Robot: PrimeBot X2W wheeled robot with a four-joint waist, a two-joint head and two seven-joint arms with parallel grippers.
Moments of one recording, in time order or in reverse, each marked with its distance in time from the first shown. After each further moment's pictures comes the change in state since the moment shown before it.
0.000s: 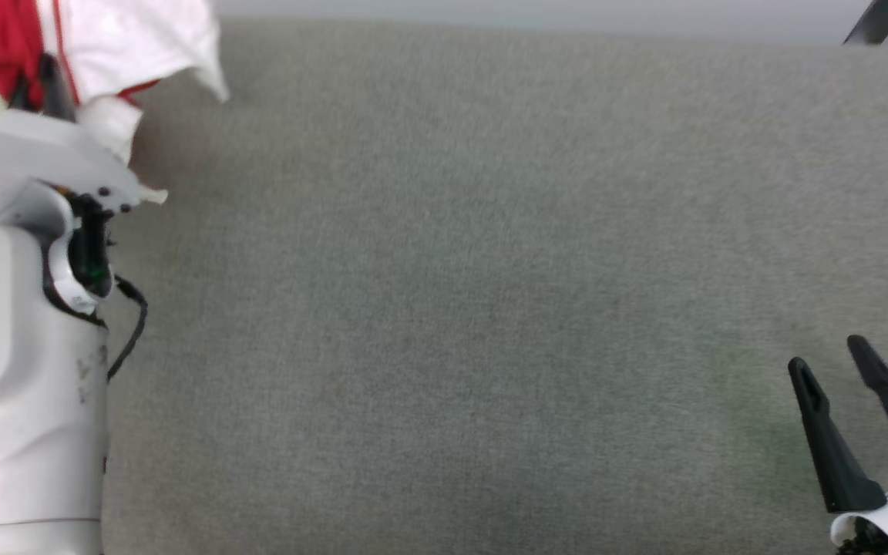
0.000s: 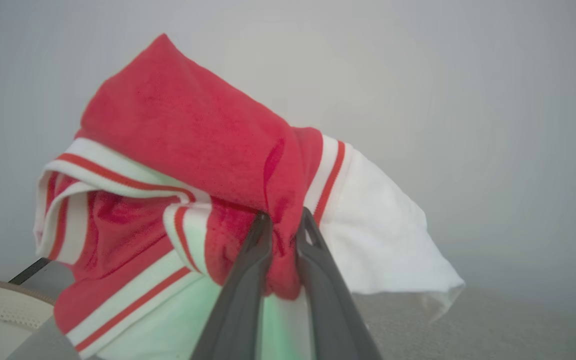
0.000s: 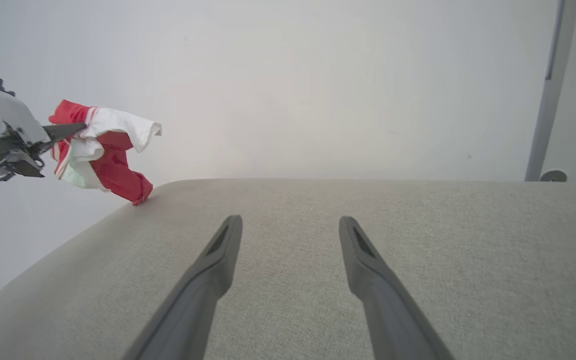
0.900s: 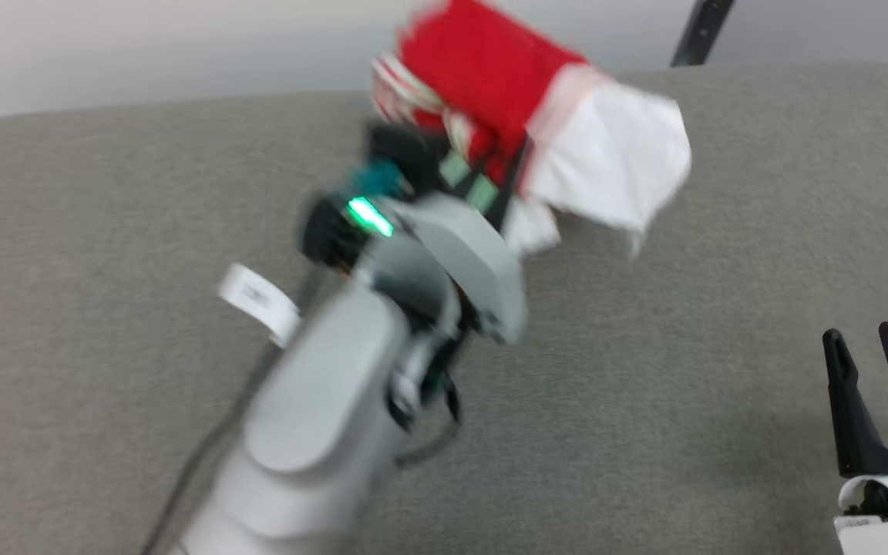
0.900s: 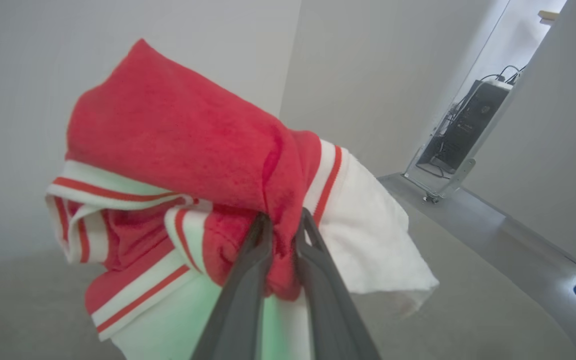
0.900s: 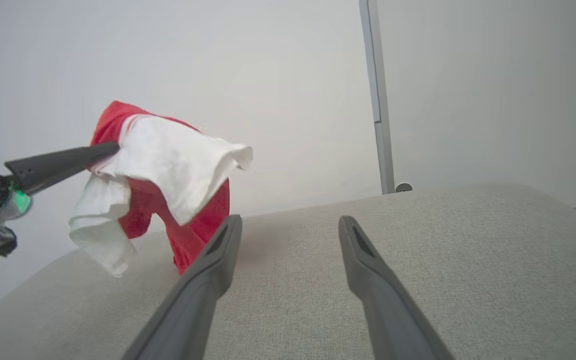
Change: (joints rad) left arm 0.071 -0.246 -0.564 -0.279 -0.081 -0.058 0.141; right arm -0.046 0.145 -0.094 0.129 0.016 0.000 0.000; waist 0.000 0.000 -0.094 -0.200
